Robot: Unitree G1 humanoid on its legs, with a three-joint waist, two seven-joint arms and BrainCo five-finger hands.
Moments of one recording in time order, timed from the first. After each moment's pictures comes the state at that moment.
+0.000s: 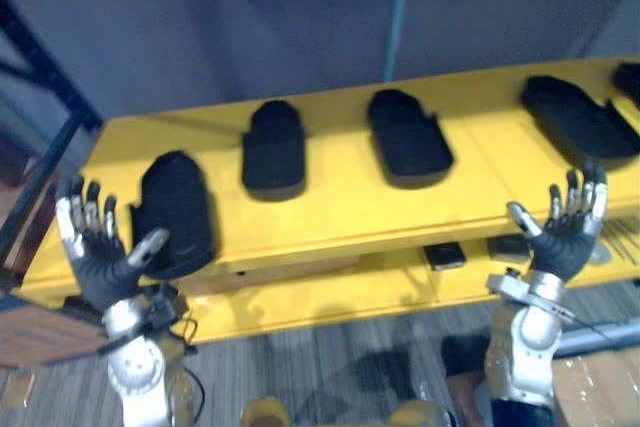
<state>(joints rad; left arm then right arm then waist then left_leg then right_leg) 0.17 0.12 0.28 -0.33 -0.17 -0.41 0.20 0.03 -0.04 -0.25 -0.08 0.18 -0.50 -0.27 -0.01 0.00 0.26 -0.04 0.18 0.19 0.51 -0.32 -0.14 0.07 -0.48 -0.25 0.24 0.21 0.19</state>
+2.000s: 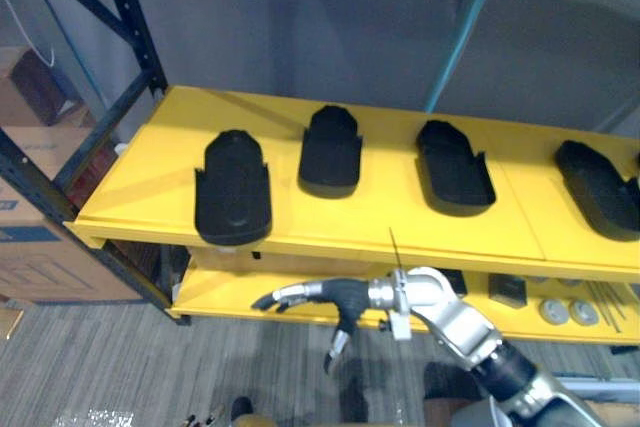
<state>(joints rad) 0.23 0.12 0.26 0.99 -0.35 -0.06 -0.04 -0.36 -0.36 0.60 0.07 0.17 -0.15 0.77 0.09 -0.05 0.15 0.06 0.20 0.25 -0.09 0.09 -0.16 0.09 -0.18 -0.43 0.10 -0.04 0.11</state>
